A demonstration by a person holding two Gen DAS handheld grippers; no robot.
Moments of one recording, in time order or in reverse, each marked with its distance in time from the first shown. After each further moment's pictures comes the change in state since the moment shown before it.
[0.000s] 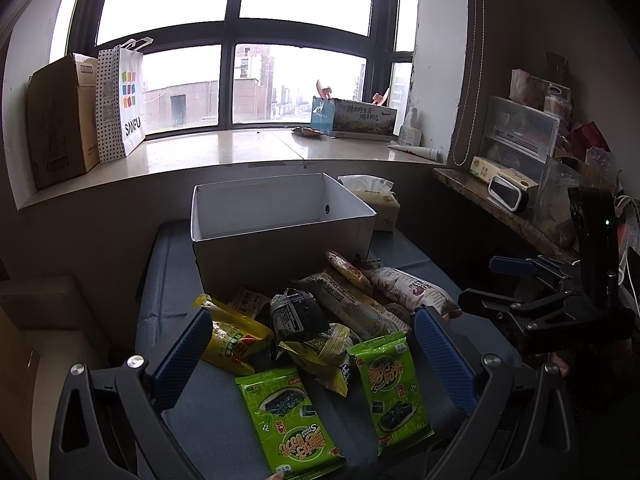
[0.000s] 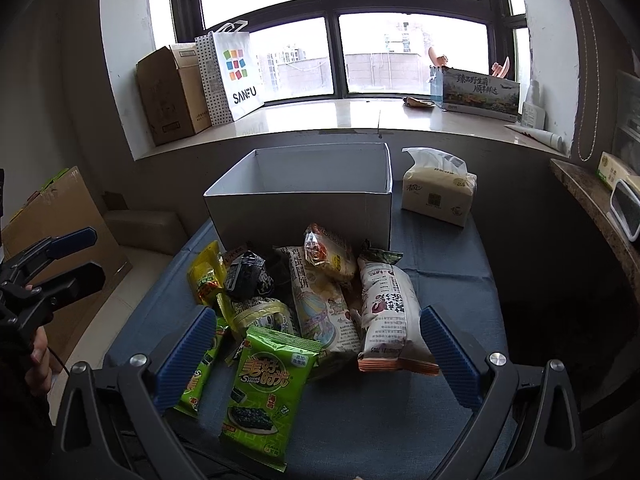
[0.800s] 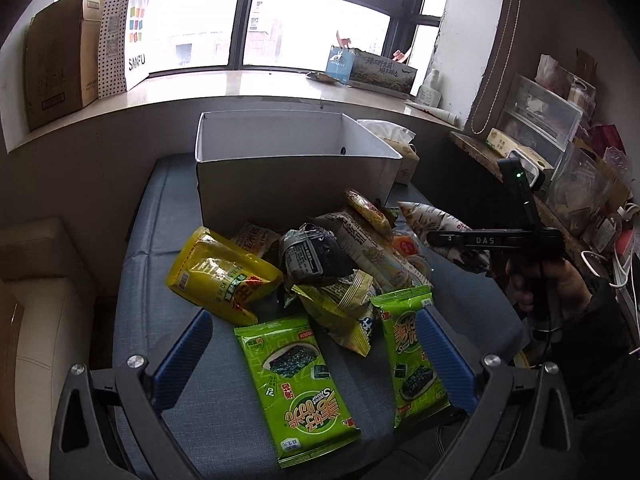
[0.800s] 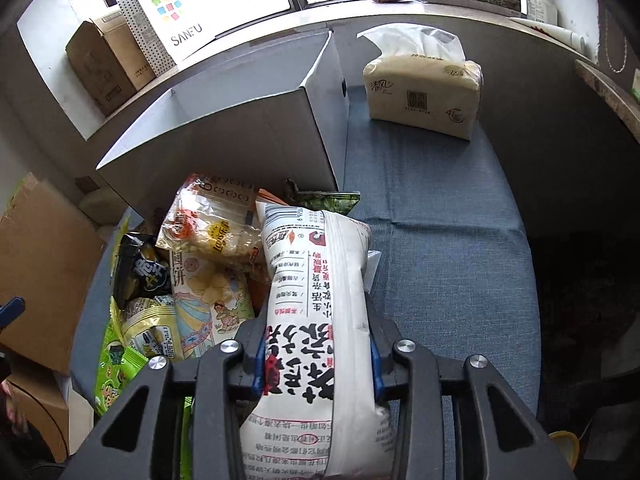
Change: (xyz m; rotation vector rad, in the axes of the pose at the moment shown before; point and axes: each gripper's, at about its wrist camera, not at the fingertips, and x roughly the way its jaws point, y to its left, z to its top) left arm 0.051 0.032 -0.035 -0.093 0.200 -0.015; right arm 0.131 -0.091 0.002 0.146 0.271 0.053
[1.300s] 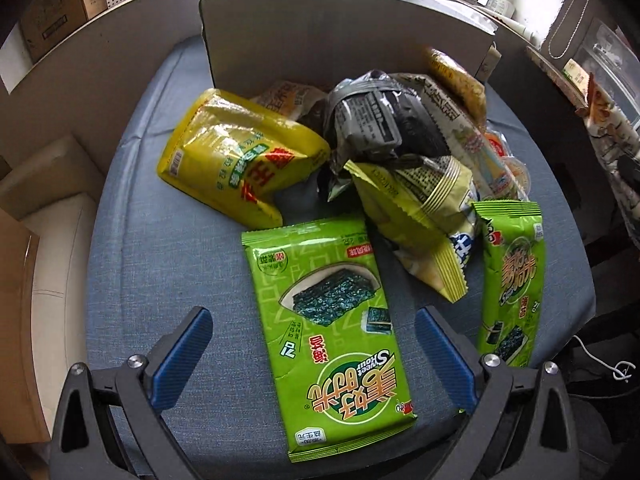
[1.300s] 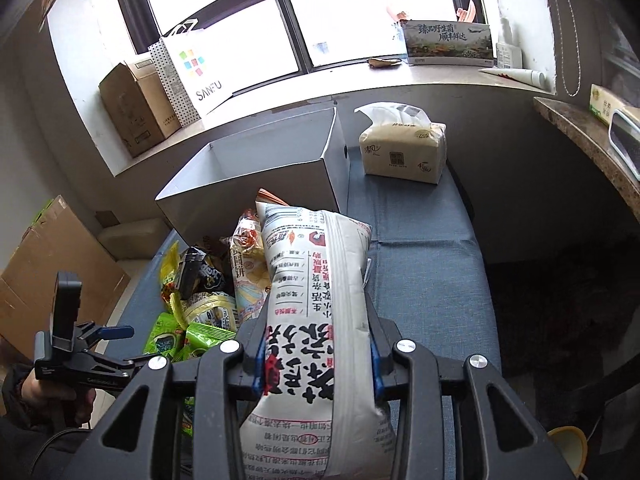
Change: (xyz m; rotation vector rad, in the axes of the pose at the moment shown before) left arm 0.103 0.013 -0.035 -0.083 0.374 0.178; right arm -0.099 0.018 -0.044 0.001 -0.200 0.009
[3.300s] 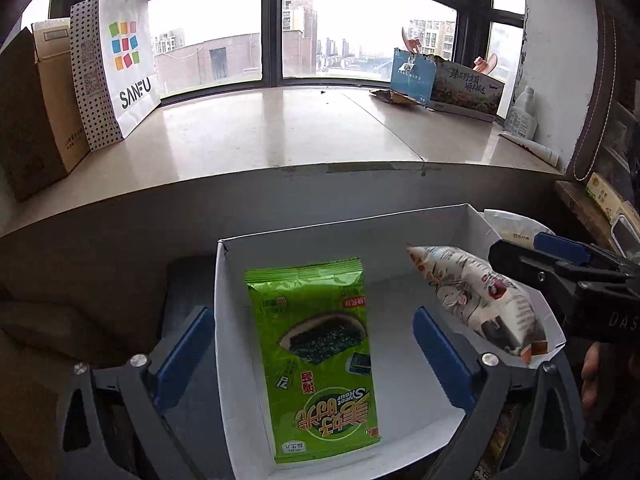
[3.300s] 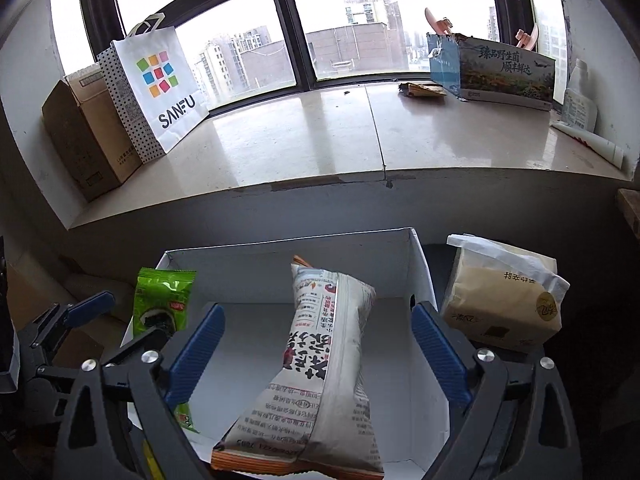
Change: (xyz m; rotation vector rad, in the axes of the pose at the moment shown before) left arm -0.028 0.033 0.275 0.041 -0.393 -0.001; right arm 0.190 0.068 0.220 0.011 -0.012 -0.070
